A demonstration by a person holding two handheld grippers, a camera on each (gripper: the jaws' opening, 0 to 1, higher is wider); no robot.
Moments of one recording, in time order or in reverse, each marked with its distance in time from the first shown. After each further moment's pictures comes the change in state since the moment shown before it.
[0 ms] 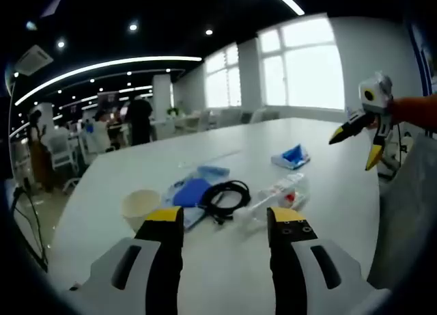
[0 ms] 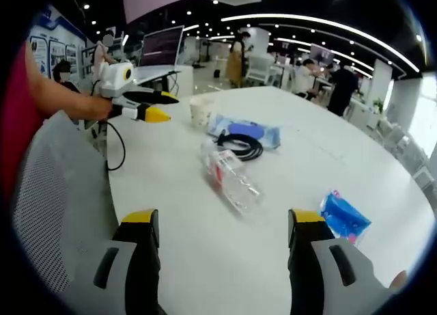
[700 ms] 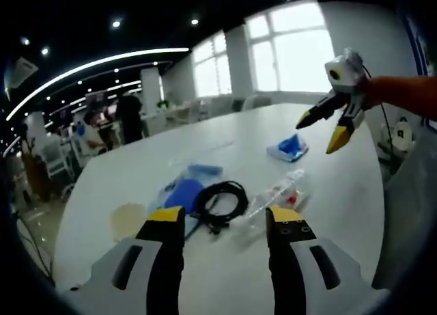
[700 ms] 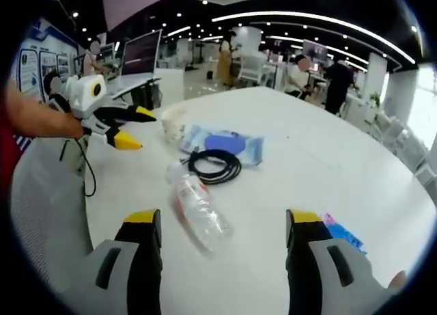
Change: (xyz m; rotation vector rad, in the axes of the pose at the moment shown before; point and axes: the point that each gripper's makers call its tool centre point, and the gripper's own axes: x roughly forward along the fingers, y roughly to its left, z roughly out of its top) left arm 0.038 -0.008 0.005 0.049 0.098 -0.039; right arm 0.050 -0.059 0.037 0.058 -0.010 -0.007
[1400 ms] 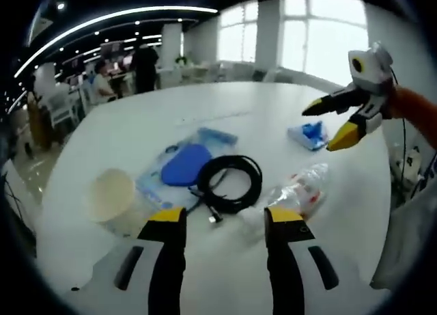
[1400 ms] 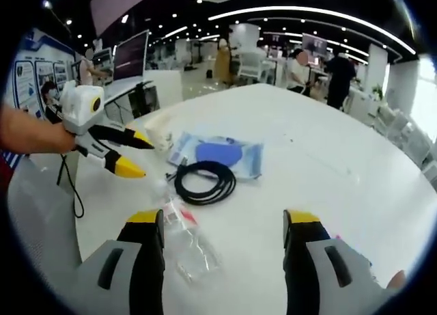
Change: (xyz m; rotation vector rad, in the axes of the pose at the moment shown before) left arm 0.042 0.012 -0.031 -0.227 0.224 0.059; right arm 0.052 -0.019 0.020 0.032 0.016 0.028
